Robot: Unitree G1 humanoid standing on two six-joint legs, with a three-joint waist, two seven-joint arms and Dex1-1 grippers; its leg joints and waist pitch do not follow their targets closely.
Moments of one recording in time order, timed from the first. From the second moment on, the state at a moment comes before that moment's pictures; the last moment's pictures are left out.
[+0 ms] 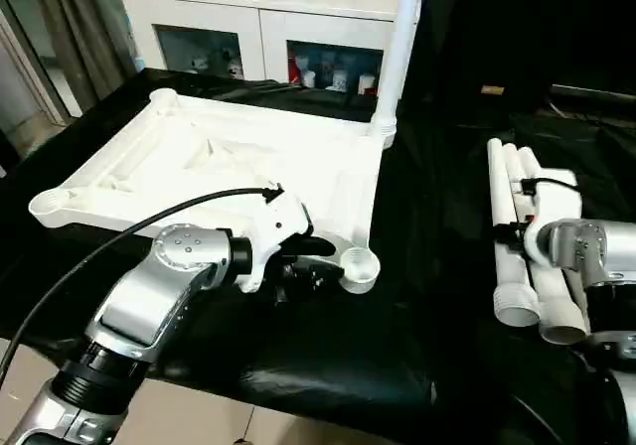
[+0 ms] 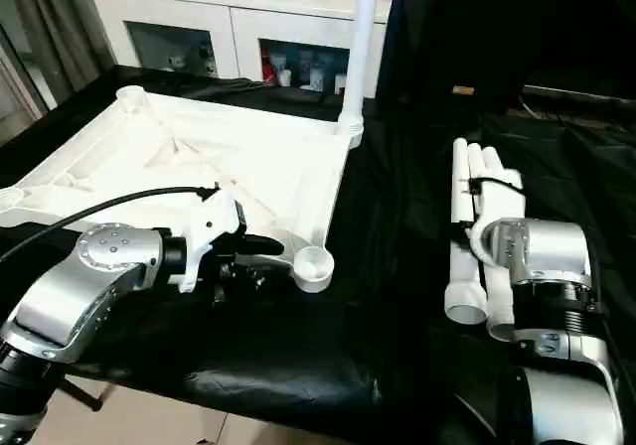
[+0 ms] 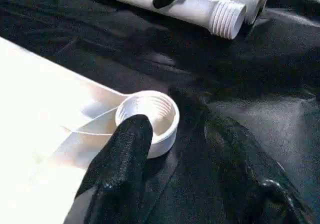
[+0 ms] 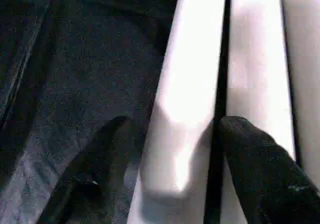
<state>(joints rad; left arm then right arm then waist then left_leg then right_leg) -0.43 0.47 -0.30 -0.11 -0.18 0.57 -0.98 -0.66 -0.43 -0.23 0.45 0.11 1.09 0.19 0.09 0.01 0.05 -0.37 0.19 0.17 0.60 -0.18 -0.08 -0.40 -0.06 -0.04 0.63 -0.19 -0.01</state>
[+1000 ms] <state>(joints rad) -0.44 0.49 -0.32 -0.13 -0.18 0.57 -0.98 -0.63 -0.40 -0.23 0.44 0.15 1.17 0.21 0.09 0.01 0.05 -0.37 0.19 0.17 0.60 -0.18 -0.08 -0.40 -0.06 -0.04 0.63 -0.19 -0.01</state>
